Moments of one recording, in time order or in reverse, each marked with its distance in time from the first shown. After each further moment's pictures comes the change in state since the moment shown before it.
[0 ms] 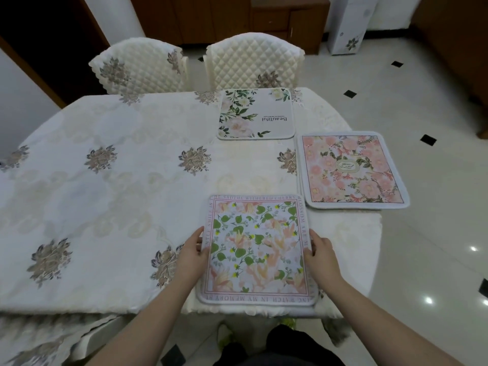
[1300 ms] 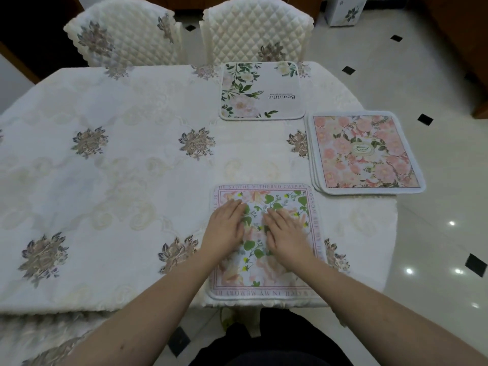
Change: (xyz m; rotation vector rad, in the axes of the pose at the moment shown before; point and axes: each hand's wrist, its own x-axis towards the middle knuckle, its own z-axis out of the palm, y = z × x) left_hand 0.057 0.003 0.028 0.561 -0.061 0.676; right_hand 0.006 -0.073 0.081 -0.515 -0.078 -0.463
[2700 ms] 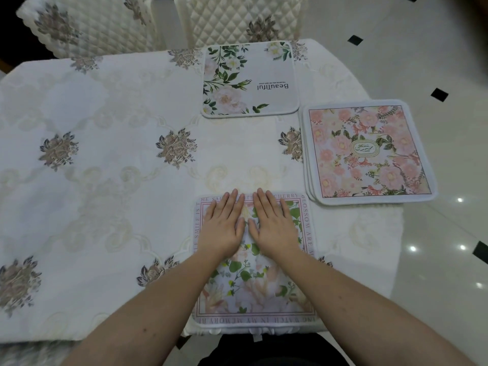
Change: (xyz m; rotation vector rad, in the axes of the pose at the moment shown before) left_hand 0.058 0.006 0.035 0.197 -0.178 -0.101; right_hand 0.077 0.034 0.018 -0.109 0.066 0.069
